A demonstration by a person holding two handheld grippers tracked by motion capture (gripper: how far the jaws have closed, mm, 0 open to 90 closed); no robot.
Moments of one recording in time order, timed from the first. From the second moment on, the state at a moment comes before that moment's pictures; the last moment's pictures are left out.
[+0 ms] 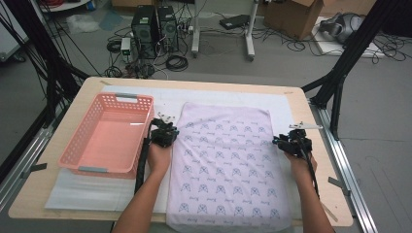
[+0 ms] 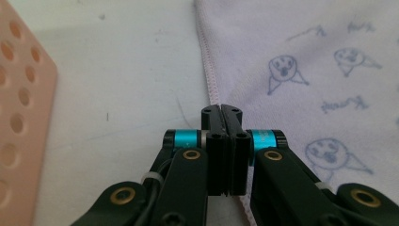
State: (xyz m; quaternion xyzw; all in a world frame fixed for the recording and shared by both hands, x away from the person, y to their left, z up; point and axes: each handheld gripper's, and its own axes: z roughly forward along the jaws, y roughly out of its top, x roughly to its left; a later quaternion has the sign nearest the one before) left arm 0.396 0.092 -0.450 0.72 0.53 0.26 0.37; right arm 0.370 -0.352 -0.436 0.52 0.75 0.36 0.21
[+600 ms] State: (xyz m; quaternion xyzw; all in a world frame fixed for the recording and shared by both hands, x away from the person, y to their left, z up) left arm 0.360 0.088 -0.445 0.75 0.48 0.21 0.40; right arm 0.362 -0.351 -0.444 0.51 0.75 0.34 0.25
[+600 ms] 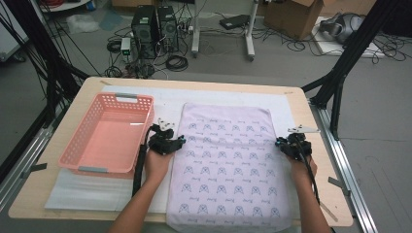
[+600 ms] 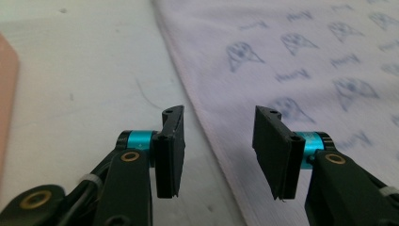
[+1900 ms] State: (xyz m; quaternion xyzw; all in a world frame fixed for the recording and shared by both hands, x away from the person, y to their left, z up) left arm 0.293 0.121 -0.442 0.74 0.39 0.15 0.52; right arm 0.253 -0.354 -0.434 0.44 0.75 0.43 0.24
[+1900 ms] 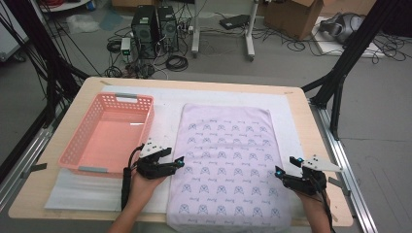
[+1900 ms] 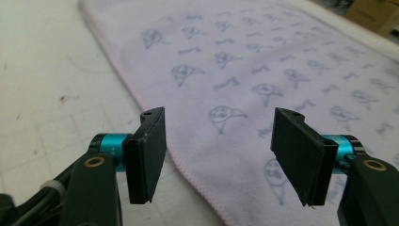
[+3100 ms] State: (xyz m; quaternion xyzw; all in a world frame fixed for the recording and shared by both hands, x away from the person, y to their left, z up) left arm 0.288 0.121 -0.444 0.74 0.36 0.16 0.54; right arm 0.263 -0.350 -0.434 0.43 0.74 0.46 0.25
